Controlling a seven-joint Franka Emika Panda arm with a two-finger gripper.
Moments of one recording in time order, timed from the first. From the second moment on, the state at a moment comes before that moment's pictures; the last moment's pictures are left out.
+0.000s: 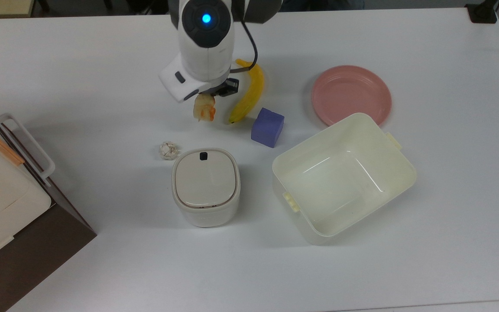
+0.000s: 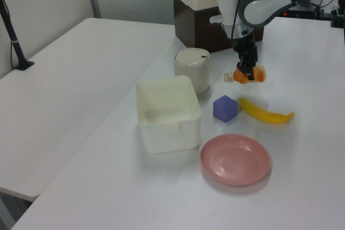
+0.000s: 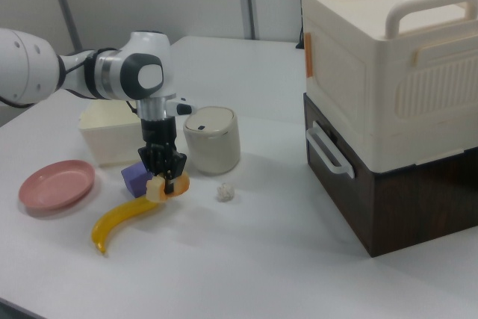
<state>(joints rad) -0.05 0.30 0.10 -1.76 -0.11 1.78 0.19</state>
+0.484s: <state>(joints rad) -0.07 0.25 0.10 -1.67 -0.09 1.80 0.20</state>
